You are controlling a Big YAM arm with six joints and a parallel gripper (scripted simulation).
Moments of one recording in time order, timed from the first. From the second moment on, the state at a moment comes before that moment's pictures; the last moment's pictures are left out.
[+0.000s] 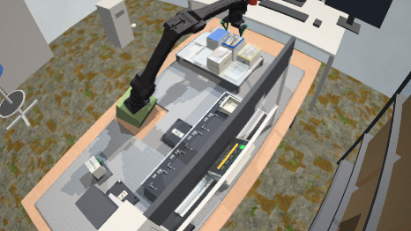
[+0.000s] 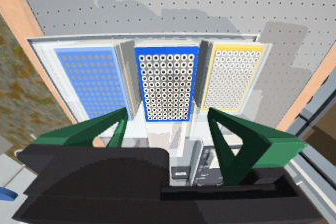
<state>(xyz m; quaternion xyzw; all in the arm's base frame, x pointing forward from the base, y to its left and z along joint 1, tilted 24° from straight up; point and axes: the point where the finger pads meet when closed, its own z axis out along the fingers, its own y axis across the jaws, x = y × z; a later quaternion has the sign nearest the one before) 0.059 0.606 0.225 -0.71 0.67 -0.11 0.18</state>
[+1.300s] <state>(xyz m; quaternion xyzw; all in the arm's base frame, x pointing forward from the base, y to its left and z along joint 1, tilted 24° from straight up) 0.082 0.613 0.173 -0.71 0.67 -0.11 0.18</state>
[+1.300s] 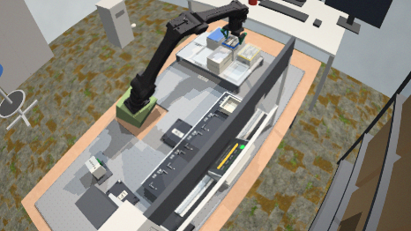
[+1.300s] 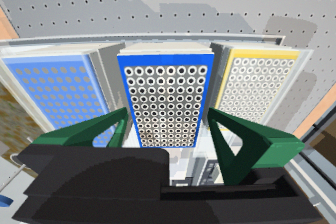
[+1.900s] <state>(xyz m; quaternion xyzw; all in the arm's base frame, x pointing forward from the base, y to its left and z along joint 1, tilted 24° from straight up) 0.092 0.615 0.148 -0.71 0.67 -0.11 0.18</state>
